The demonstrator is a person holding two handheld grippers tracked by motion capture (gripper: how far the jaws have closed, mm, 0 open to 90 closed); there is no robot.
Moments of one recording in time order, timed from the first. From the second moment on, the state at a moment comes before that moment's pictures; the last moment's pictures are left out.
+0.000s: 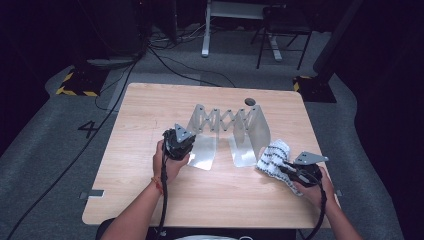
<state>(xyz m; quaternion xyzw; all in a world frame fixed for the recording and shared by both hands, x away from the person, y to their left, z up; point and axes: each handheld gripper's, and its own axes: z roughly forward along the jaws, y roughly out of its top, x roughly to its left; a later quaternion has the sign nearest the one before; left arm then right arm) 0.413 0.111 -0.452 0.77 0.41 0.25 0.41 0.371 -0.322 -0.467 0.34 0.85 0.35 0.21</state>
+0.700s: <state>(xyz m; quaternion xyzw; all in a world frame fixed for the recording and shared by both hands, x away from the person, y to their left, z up) 0.384 0.120 -0.443 0.79 0.39 0.25 0.40 0.330 -0.304 -0.390 0.26 0.79 0.49 0.25</state>
